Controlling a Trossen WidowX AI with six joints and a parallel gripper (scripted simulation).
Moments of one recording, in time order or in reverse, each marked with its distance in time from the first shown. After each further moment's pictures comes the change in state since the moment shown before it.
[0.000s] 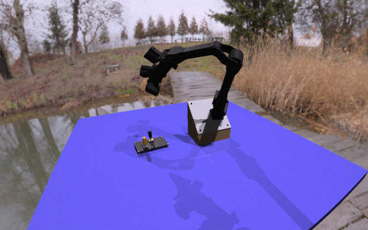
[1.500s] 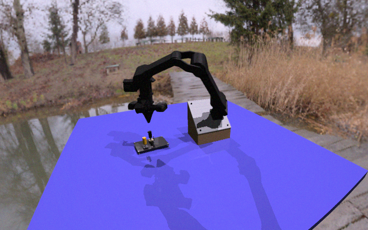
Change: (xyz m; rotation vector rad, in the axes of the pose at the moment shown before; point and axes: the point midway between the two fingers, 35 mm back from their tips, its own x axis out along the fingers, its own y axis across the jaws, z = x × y) arm 0.067 0.131 -0.047 -1.107 0.191 0.848
